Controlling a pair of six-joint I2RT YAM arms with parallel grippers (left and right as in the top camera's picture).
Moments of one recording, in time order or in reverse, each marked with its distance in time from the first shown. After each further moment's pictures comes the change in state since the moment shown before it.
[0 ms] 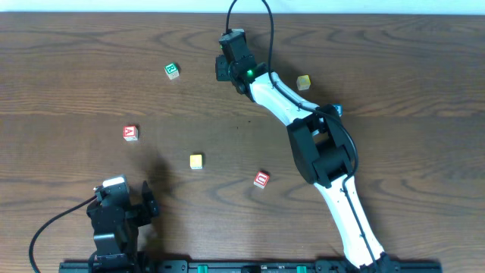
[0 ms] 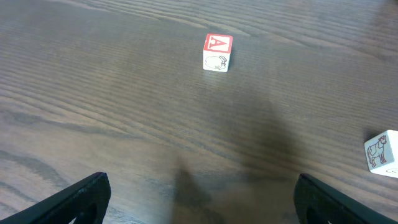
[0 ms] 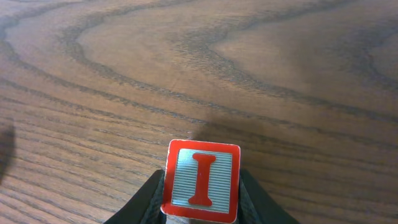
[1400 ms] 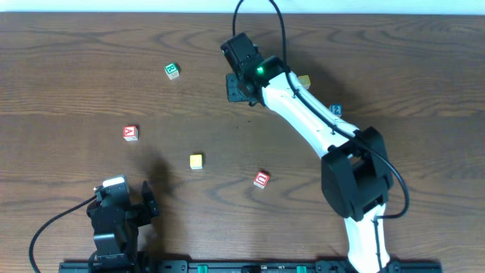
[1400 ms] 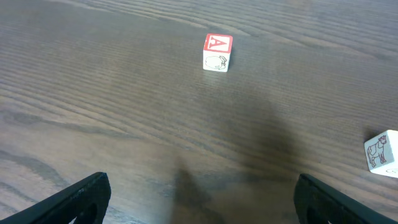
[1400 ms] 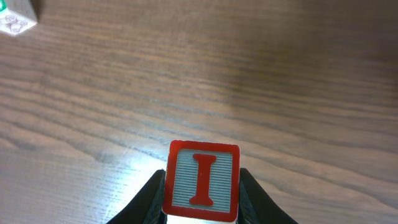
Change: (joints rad) left arm 0.000 0.000 0.000 0.000 0.000 0.000; right arm 0.045 -0.410 -0.232 -0.517 -0.009 0.056
